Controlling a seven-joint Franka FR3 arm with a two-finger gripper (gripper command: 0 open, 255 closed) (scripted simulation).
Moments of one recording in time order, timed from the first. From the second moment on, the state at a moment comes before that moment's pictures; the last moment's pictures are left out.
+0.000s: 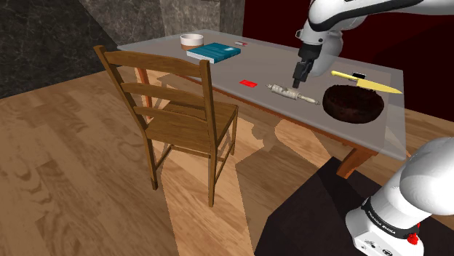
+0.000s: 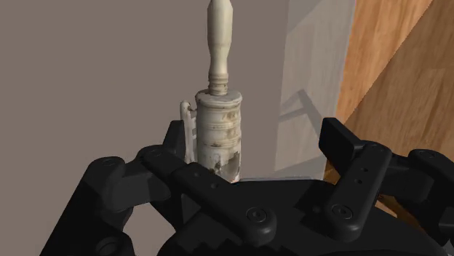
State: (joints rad) arm -0.04 -0.22 -0.18 -2.11 0.00 1.87 -0.45
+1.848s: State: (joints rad) arm -0.05 -0.07 -0.21 -2.11 0.04 2.02 -0.52
